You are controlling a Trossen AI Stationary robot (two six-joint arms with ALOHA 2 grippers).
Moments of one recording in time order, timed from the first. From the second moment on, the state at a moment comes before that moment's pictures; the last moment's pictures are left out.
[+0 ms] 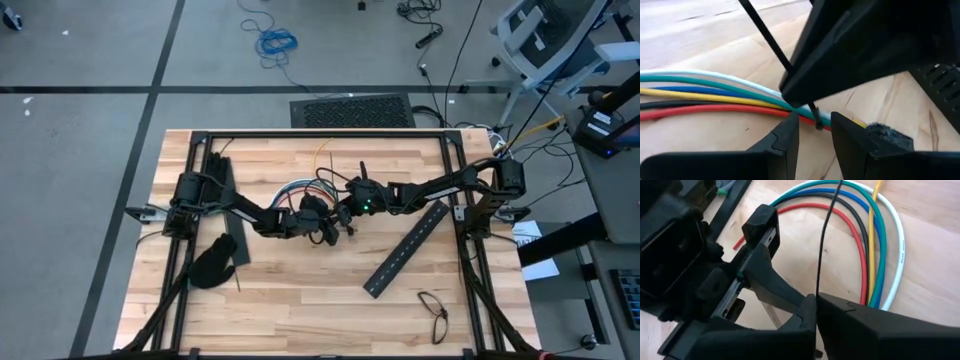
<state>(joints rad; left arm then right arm) -0.05 2.00 0.89 0.62 -0.41 -0.57 -0.13 1.69 0.73 0.32 0.05 0.78</state>
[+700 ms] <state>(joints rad) -0.06 2.01 0.89 0.62 -0.41 -0.65 -0.13 1.69 0.73 0.33 0.06 0.78</state>
